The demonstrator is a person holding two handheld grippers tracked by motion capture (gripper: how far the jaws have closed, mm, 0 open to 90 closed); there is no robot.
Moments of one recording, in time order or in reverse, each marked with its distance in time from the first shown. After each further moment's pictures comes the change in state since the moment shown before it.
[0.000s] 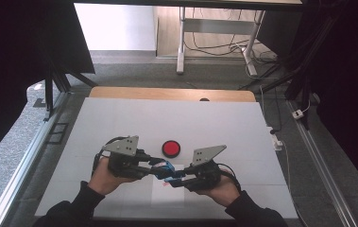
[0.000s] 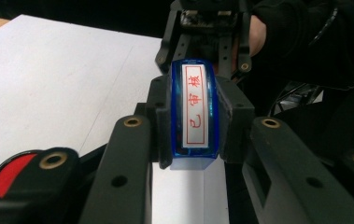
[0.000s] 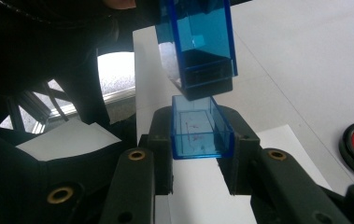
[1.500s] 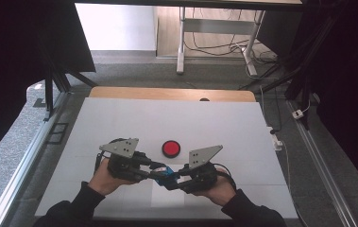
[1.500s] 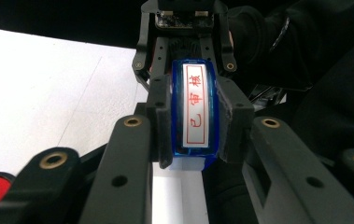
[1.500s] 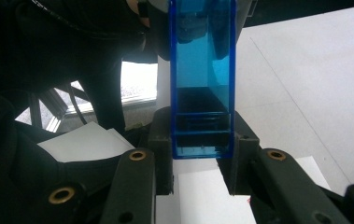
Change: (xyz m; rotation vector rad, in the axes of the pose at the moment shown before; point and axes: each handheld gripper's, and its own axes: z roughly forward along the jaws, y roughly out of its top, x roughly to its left) left arm 0.004 -0.008 0.002 -0.057 -0.139 0.009; right arm 0.006 0.009 0.006 -0.037 0.090 -0.086
